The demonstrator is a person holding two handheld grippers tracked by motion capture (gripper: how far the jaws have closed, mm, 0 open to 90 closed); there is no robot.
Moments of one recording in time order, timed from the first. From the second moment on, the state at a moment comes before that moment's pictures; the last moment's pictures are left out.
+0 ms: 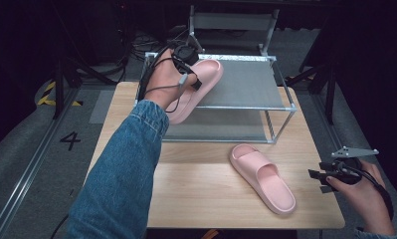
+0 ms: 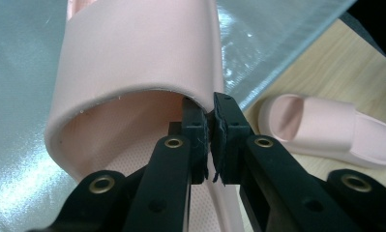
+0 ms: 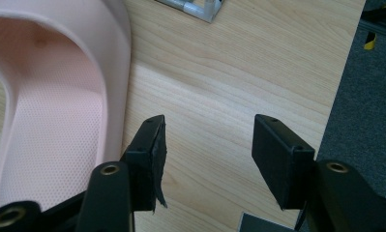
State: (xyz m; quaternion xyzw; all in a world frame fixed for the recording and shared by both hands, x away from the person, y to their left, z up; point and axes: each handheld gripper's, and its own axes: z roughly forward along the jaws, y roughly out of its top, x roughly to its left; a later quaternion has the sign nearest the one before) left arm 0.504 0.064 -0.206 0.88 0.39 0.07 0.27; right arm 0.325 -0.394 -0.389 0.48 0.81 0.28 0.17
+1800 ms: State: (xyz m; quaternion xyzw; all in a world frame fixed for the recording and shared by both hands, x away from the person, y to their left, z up) left arm 0.453 0.190 -0.250 0.85 0.44 0.11 0.29; right arm 0.323 -0.387 -0.398 0.48 0.82 0.26 0.16
